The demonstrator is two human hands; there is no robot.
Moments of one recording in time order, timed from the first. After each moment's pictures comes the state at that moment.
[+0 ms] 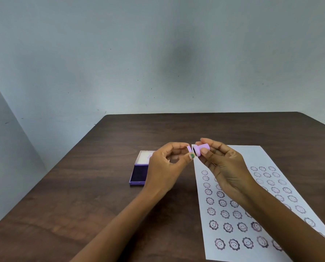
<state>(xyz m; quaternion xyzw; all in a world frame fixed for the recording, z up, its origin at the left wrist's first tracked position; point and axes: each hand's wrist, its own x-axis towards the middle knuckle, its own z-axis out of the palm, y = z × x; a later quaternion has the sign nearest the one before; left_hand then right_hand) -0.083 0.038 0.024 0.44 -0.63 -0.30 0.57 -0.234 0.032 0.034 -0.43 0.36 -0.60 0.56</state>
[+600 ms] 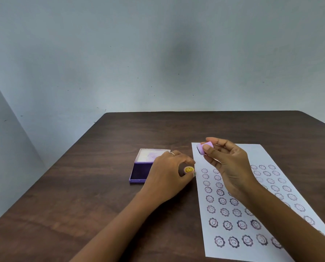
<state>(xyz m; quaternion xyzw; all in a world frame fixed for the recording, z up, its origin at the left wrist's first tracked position) -0.079 0.037 0.013 0.49 -0.80 -0.07 0.34 -0.238 0.033 0.035 -0.45 0.44 -0.61 0.48</state>
